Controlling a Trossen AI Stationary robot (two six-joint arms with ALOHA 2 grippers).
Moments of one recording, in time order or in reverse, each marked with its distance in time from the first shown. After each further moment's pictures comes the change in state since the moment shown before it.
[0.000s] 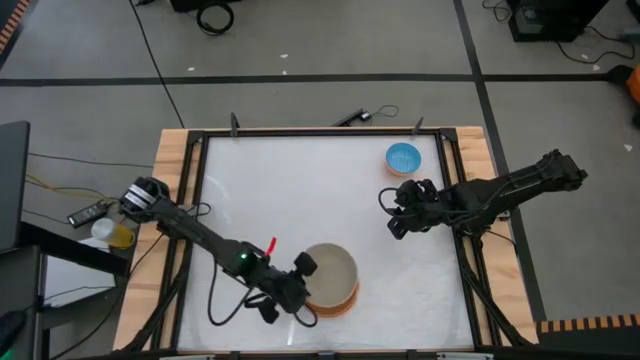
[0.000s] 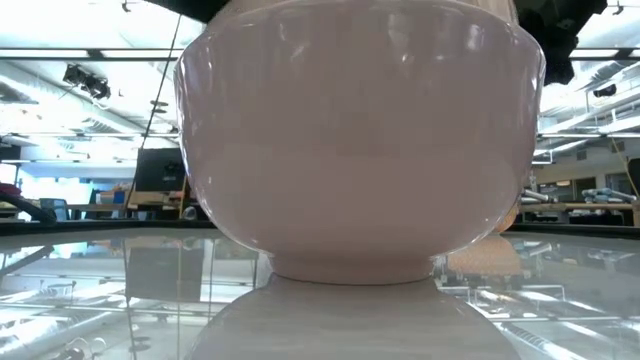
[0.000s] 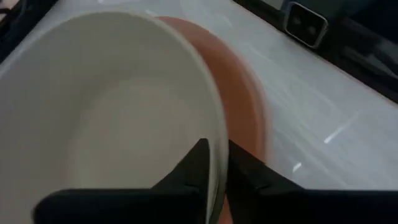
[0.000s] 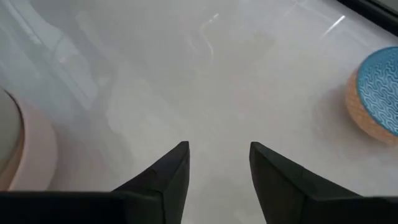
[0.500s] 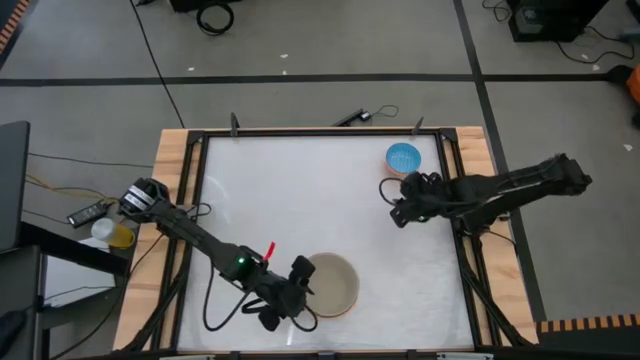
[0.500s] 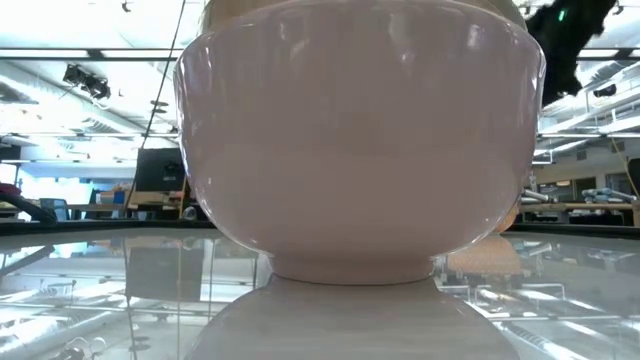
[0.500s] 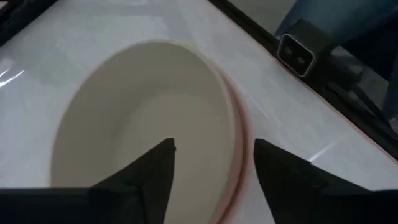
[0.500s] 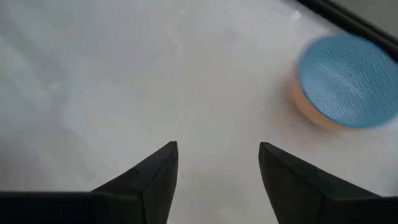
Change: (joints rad) left arm -0.038 0.006 0.035 -0.009 -0.016 -0.134; right arm -0.113 -0.039 -0.070 -0.057 0.028 -0.002
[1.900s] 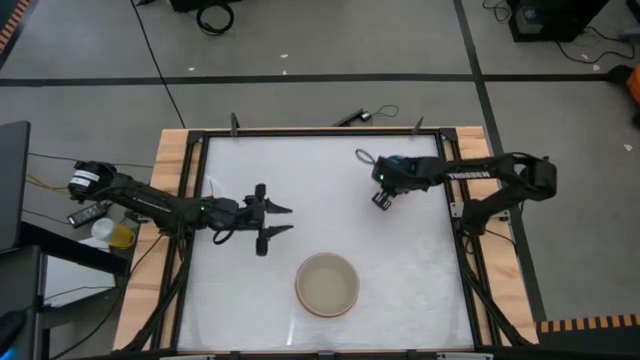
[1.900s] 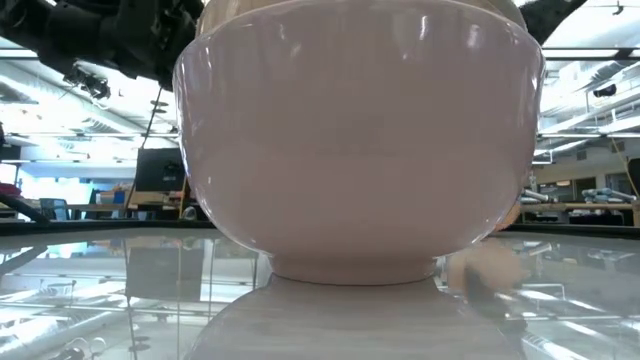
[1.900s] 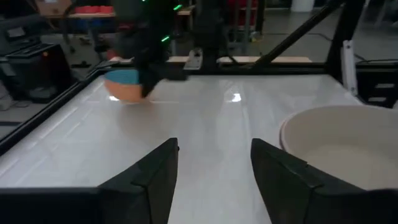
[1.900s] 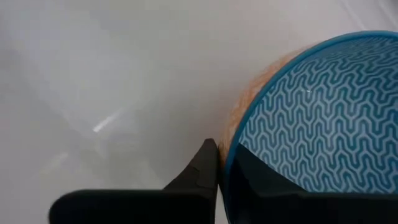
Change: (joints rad) left arm 0.381 -0.598 -0.881 0.908 -0.104 -0.243; right arm -0.500 0.355 -0.078 0.369 -0.282 -0.603
